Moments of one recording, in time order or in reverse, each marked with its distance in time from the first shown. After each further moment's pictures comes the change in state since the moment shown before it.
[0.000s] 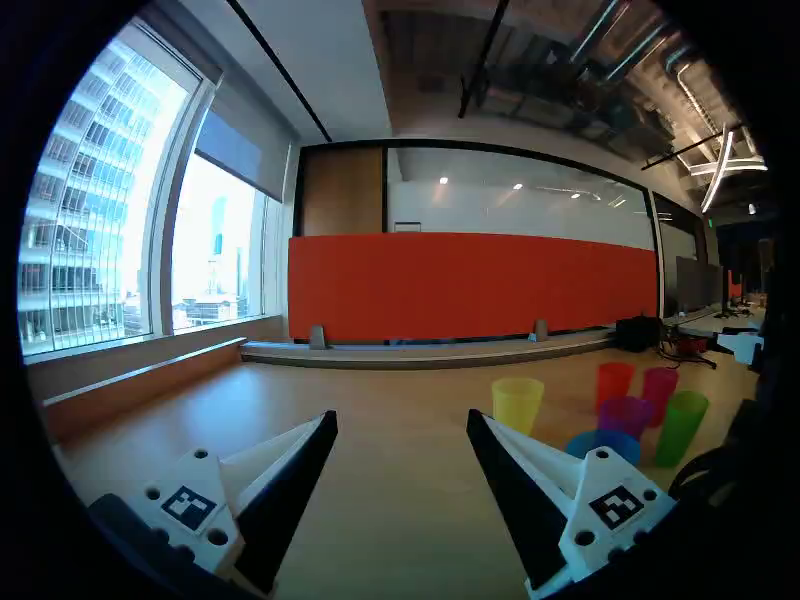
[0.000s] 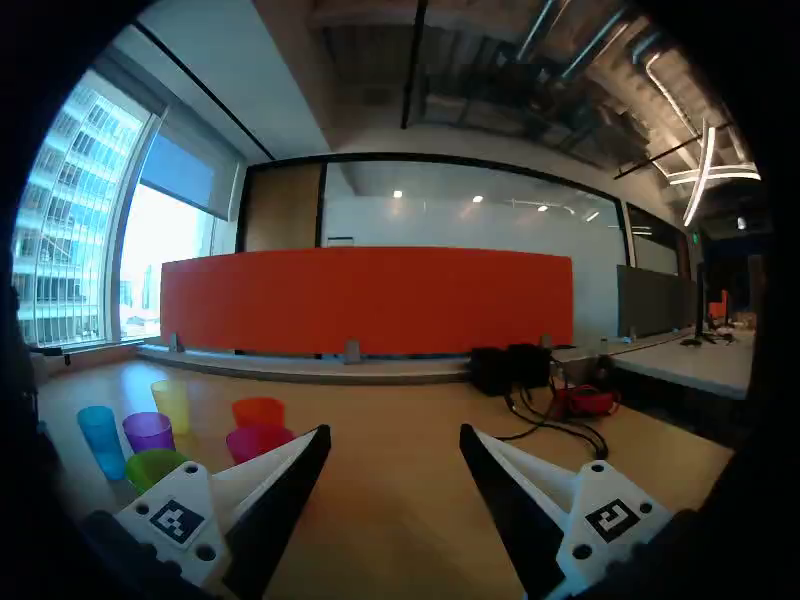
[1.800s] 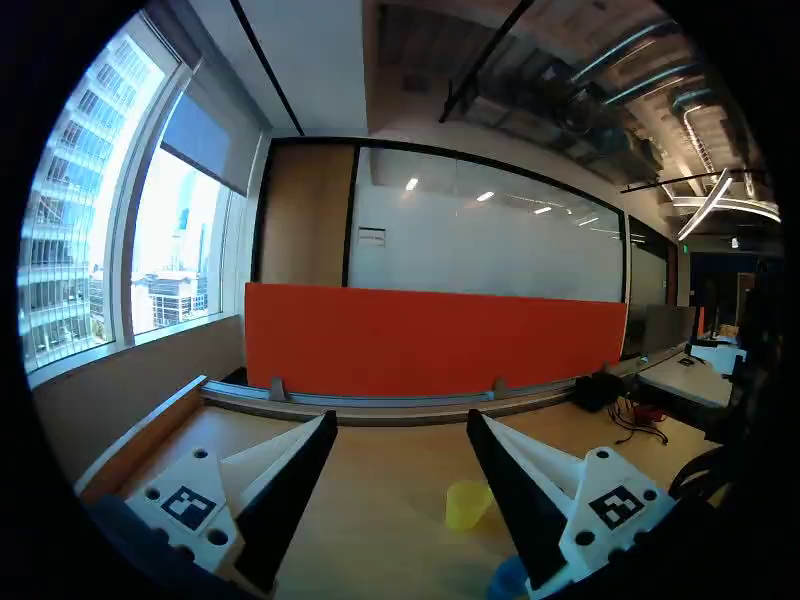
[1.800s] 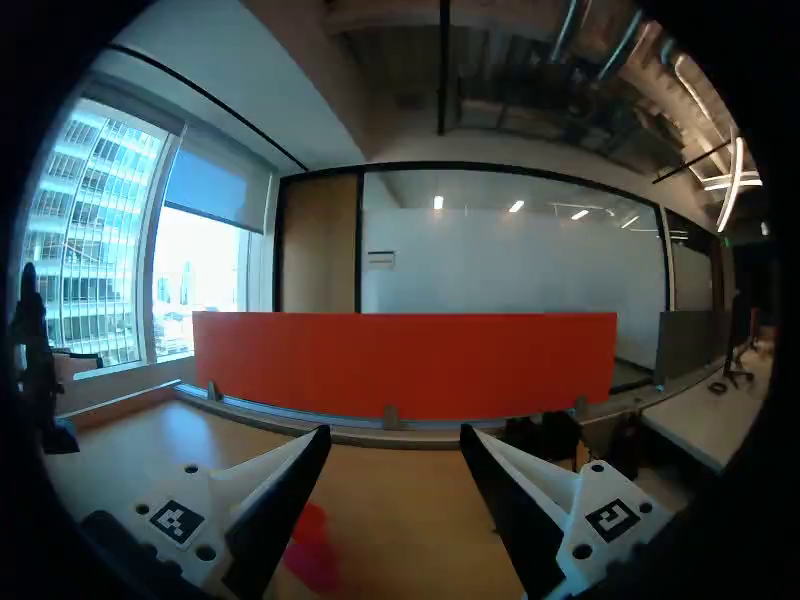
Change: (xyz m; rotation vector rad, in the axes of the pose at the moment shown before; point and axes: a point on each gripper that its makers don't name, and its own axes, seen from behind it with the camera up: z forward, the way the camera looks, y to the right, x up) left arm 0.196 0.017 0.046 -0.161 -0.034 -0.070; right arm 0.209 -0.023 0.033 0.165 -0.017 -0.008
